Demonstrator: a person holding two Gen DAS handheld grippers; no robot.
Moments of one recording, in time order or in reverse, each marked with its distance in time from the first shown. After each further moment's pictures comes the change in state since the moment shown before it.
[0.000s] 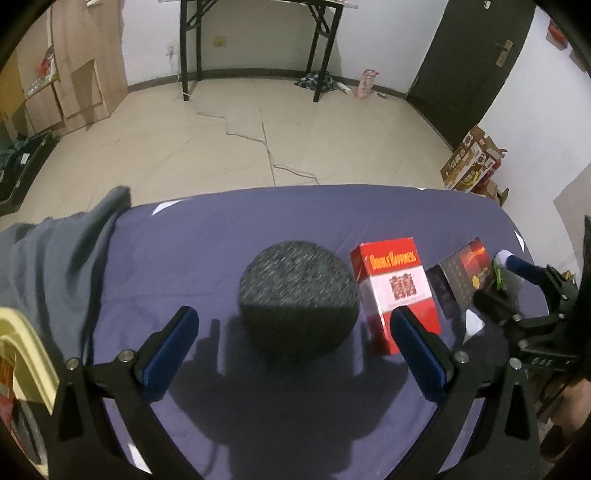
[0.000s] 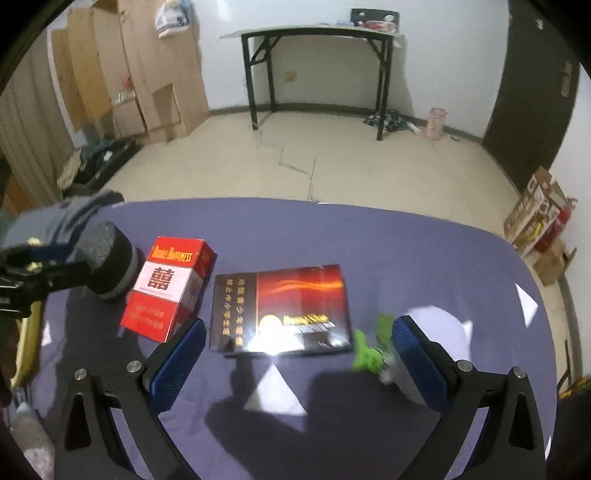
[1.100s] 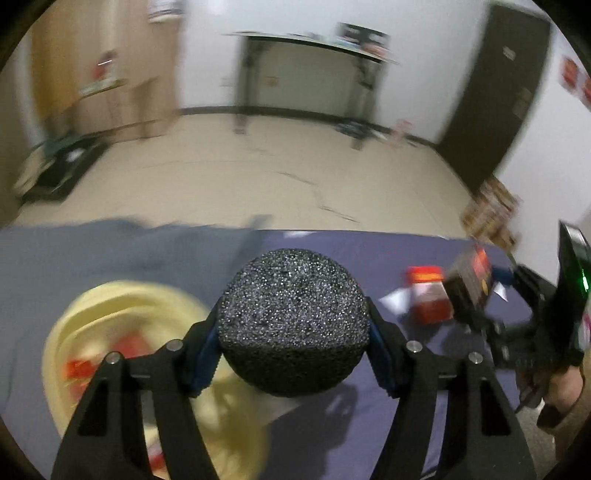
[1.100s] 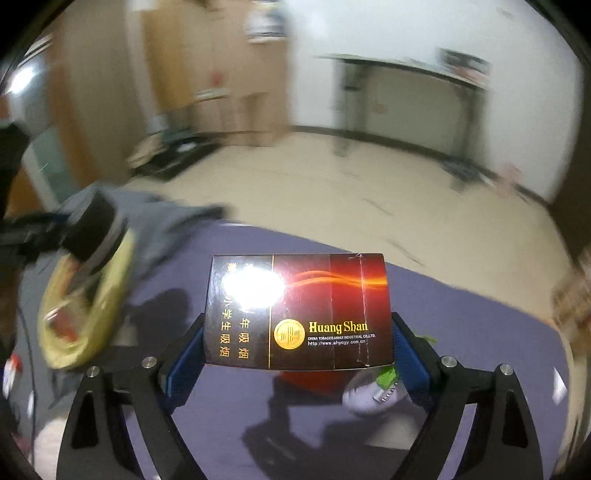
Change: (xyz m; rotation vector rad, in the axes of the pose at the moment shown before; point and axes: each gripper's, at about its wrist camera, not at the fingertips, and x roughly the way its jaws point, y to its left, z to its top) left arm -0.159 0.113 -0.041 -0.147 -0.167 0.121; right arm -0.034 0.086 0.053 -0.225 -0.093 0.228
